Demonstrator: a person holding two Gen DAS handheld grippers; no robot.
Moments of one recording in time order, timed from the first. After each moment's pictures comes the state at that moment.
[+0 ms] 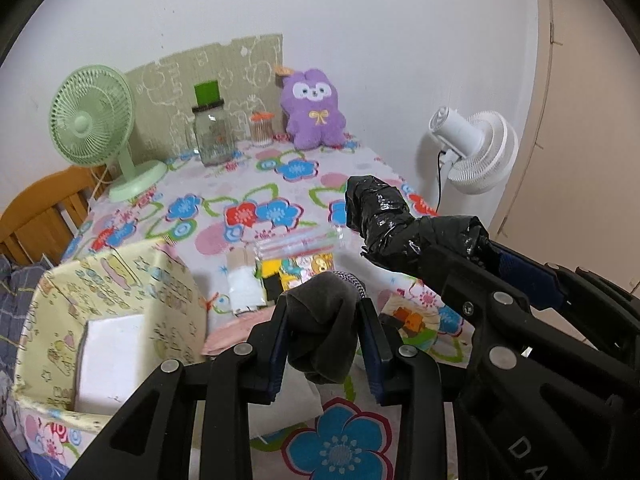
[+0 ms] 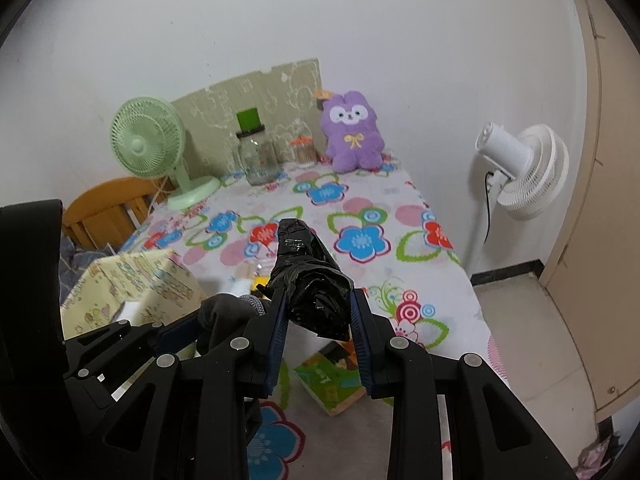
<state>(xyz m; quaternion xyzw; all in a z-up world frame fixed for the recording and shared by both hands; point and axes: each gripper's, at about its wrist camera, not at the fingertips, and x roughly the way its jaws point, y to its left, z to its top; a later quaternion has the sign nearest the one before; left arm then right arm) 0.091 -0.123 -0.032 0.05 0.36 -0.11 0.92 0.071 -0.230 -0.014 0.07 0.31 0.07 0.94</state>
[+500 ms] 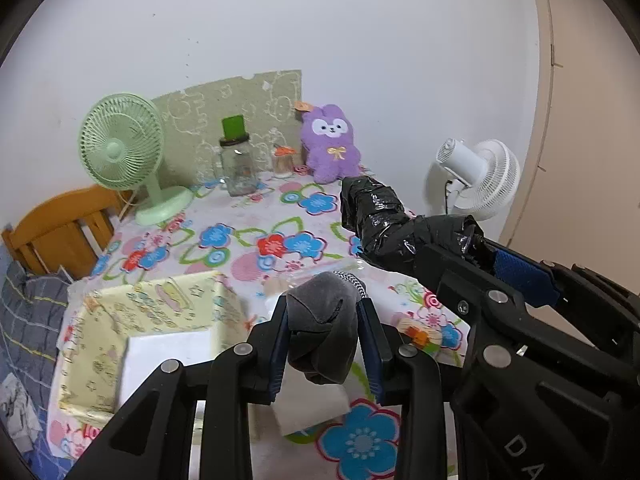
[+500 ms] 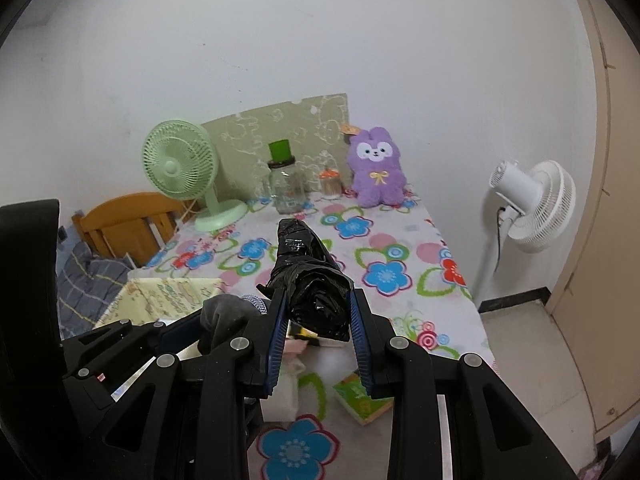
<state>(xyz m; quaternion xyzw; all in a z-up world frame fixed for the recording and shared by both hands) 0.070 -0.096 0.011 0.05 0.33 -0.10 0.94 0.048 -0.206 0.033 0.06 0.28 0.09 0.95</state>
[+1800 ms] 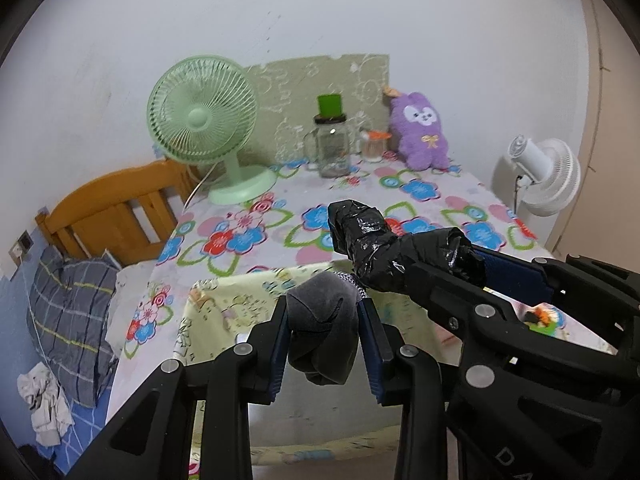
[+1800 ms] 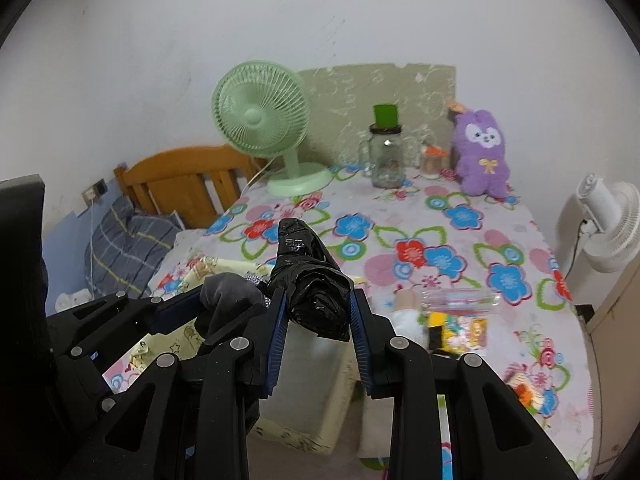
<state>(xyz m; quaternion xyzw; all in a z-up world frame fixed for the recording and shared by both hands) 0.099 0.040 -0.006 0.06 0.35 -0.02 0.93 0.103 -0.061 0.017 0.02 0.33 0.19 0.92</state>
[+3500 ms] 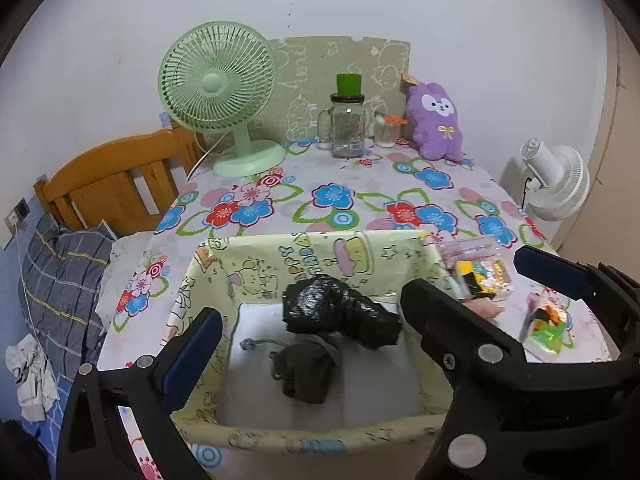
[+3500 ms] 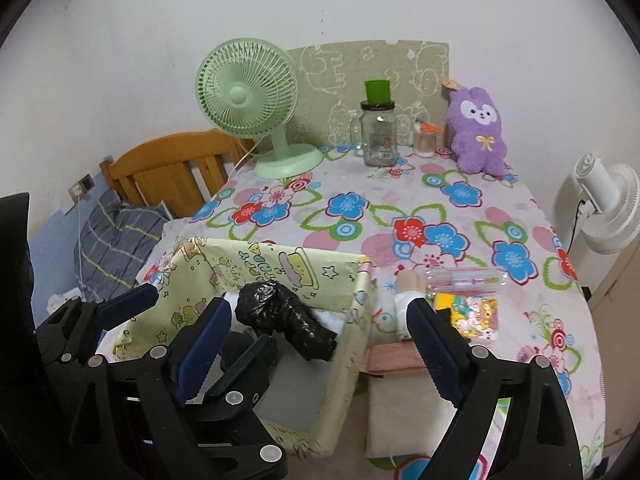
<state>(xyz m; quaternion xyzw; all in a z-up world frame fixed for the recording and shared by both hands) 0.099 0.049 -0.021 0.02 0.37 -0.01 0.93 0.110 -0.057 -0.003 0.03 0.35 0.17 0.92</state>
